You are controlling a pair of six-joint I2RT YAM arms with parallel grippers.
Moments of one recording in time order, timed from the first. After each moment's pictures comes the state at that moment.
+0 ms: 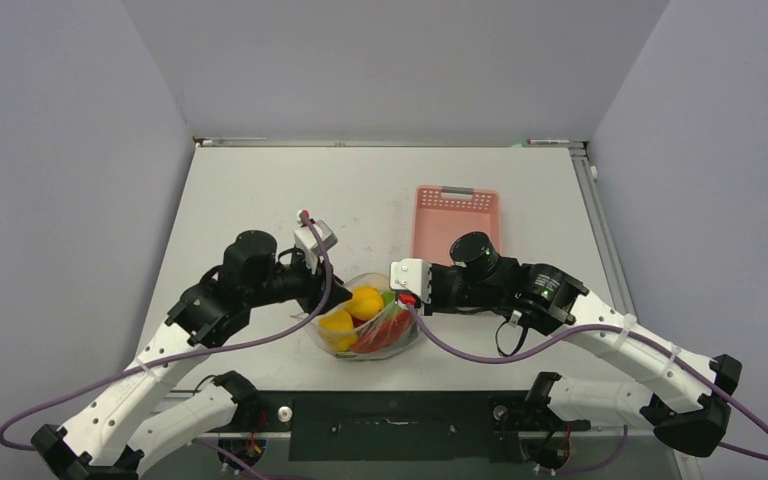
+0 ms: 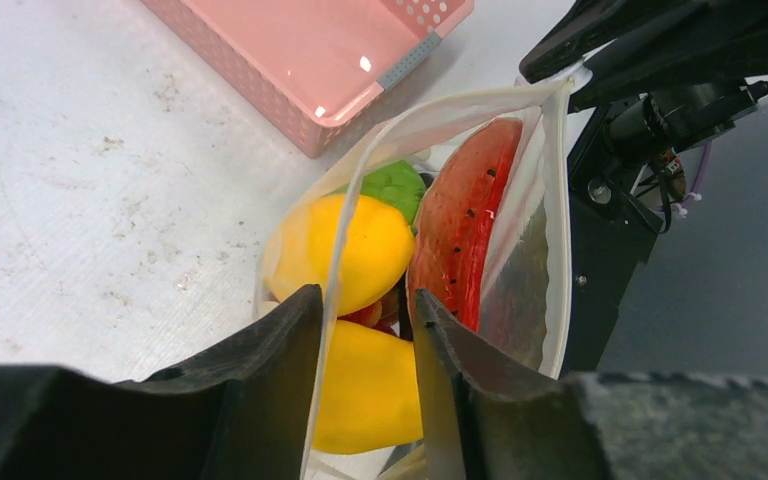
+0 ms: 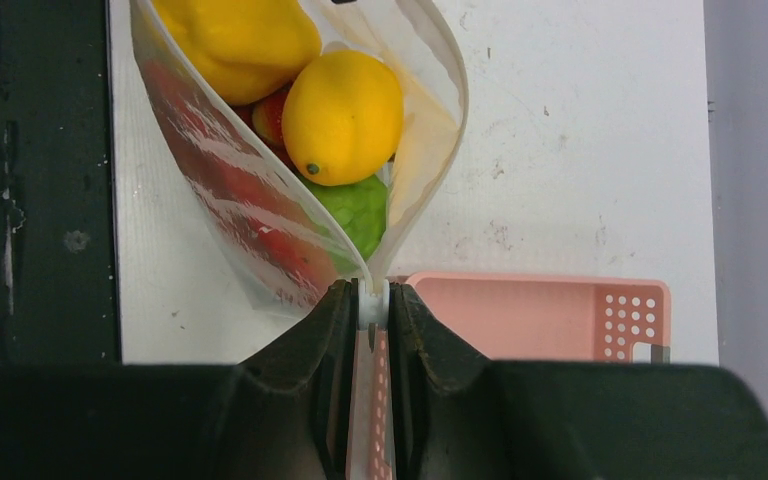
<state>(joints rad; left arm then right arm) -0.66 0.82 0.91 -0.55 0.40 -0.13 0.98 1.05 1.14 -0.72 -0.23 -0.61</state>
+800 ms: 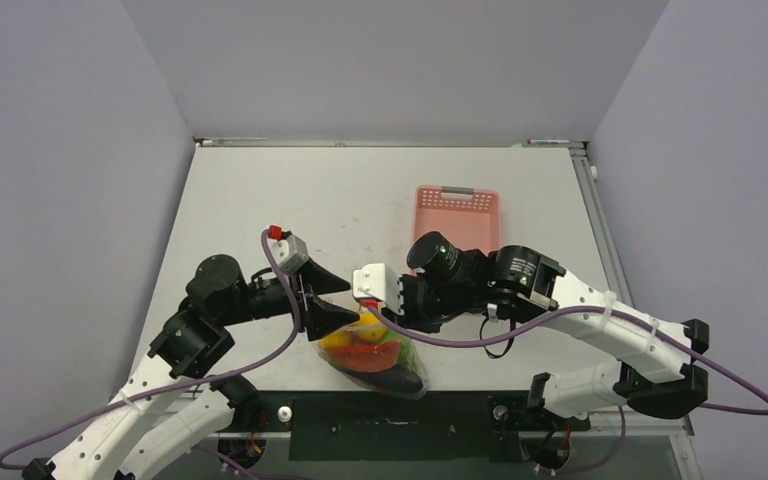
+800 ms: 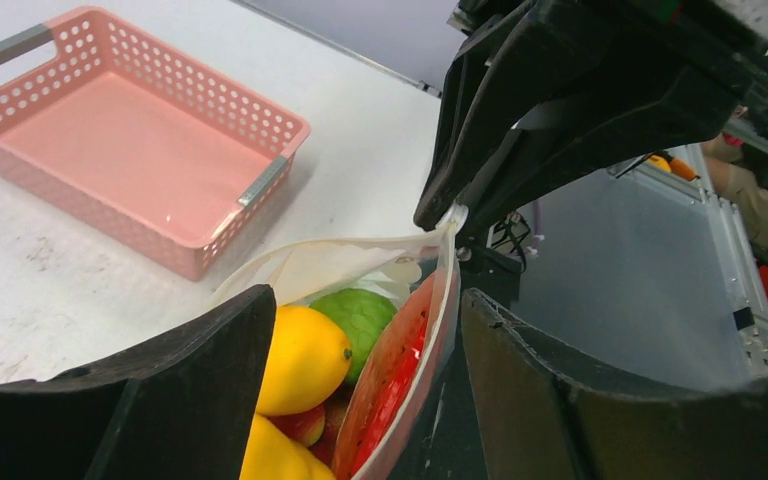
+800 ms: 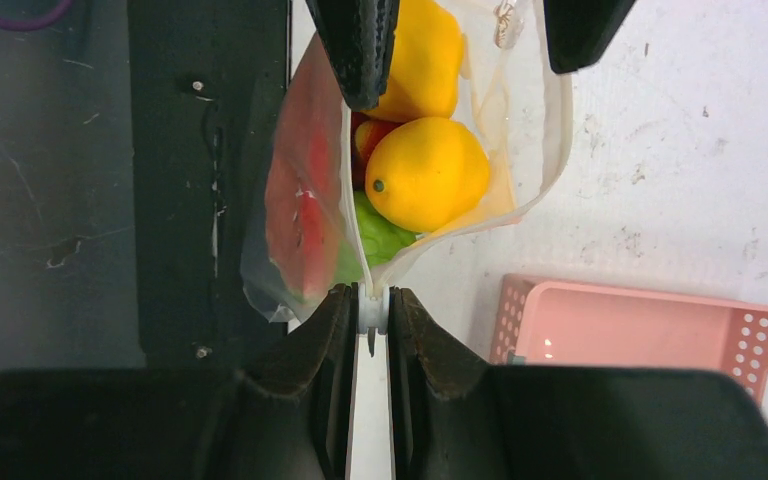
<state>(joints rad) -0.66 0.63 0.80 -0.27 0.63 -0.27 1.19 1.28 1.53 -1.07 -0.21 -0.40</state>
